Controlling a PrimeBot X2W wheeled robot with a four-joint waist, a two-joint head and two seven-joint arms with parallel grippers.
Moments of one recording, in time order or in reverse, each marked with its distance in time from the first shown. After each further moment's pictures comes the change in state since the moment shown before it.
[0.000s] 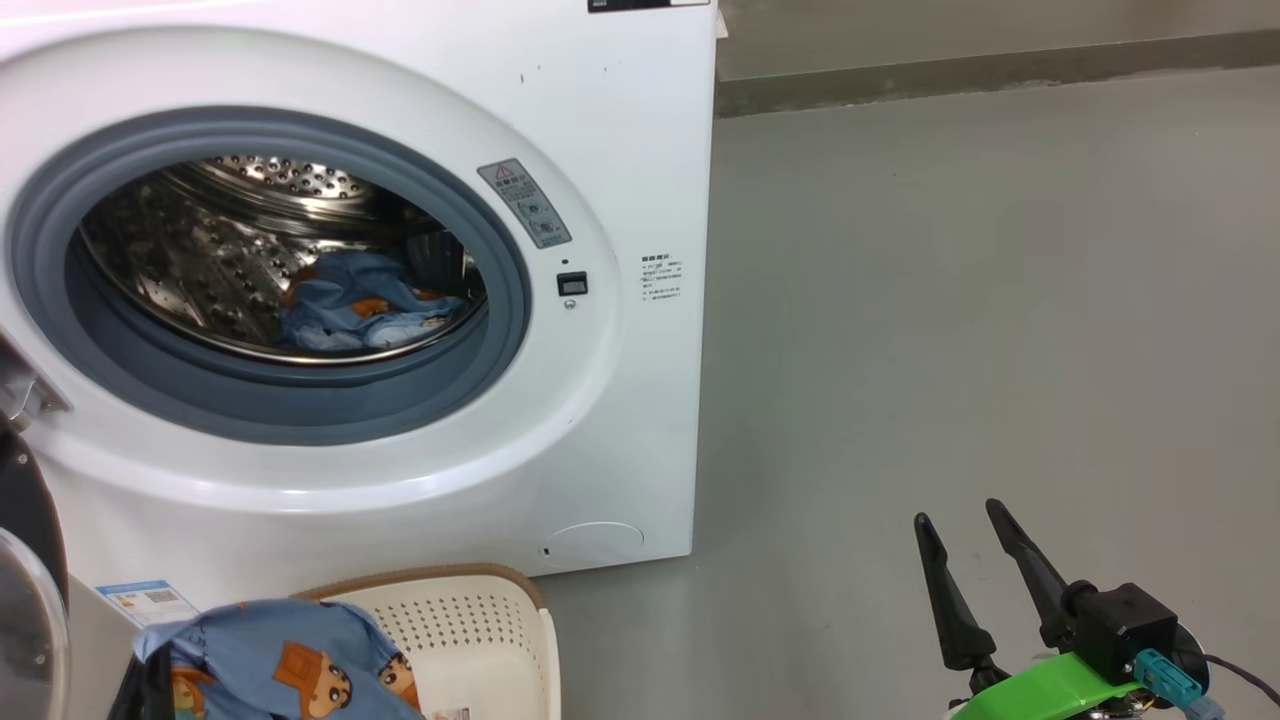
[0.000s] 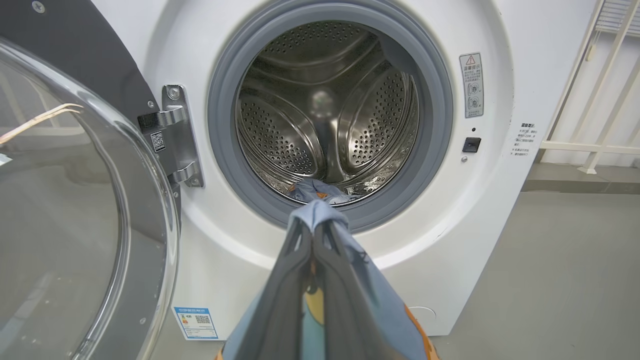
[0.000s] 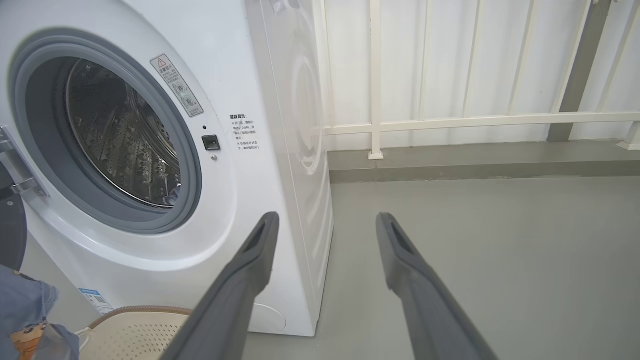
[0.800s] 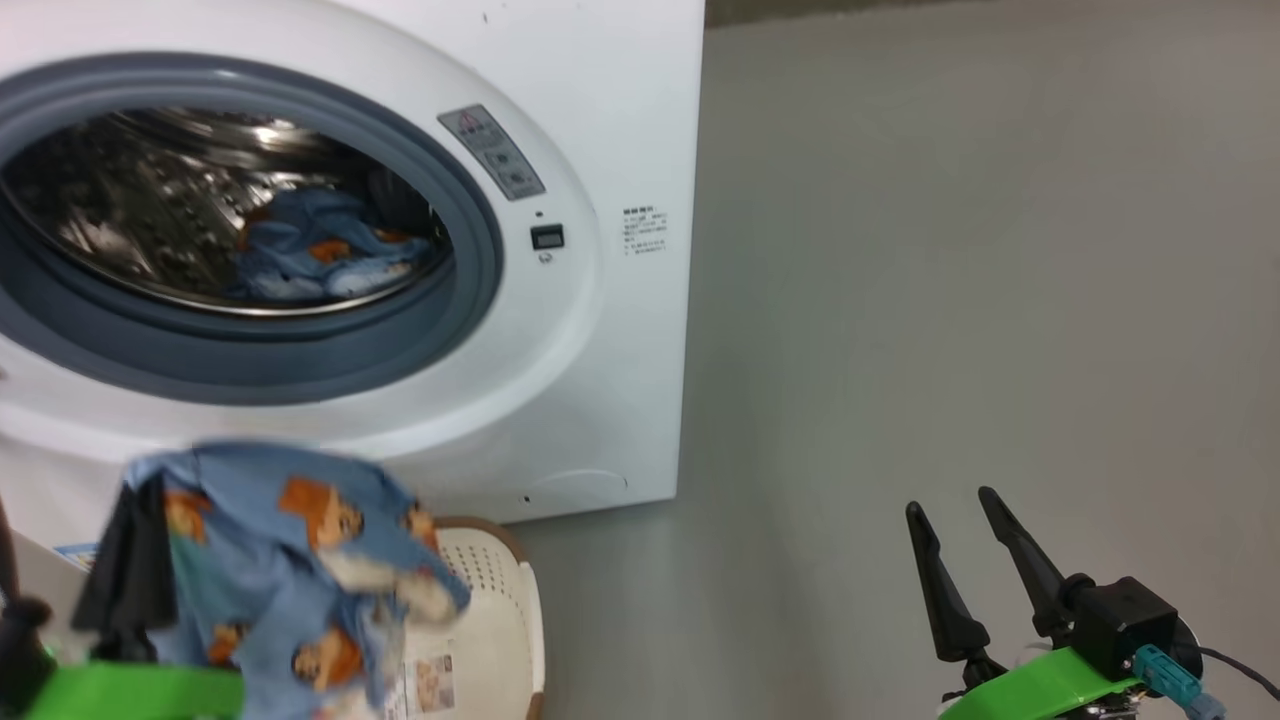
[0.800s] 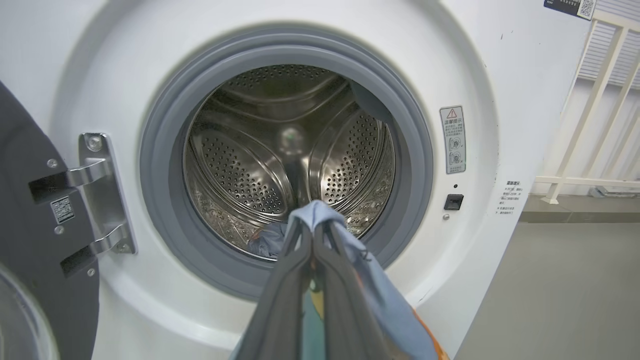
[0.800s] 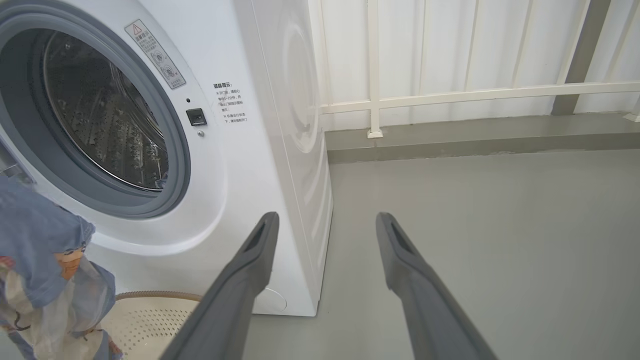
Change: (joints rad) left arm -0.244 0.033 -0.063 0.046 -0.064 0.000 0.000; right arm 0.000 0.000 0.017 -0.031 0.013 0.000 0.000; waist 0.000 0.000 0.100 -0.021
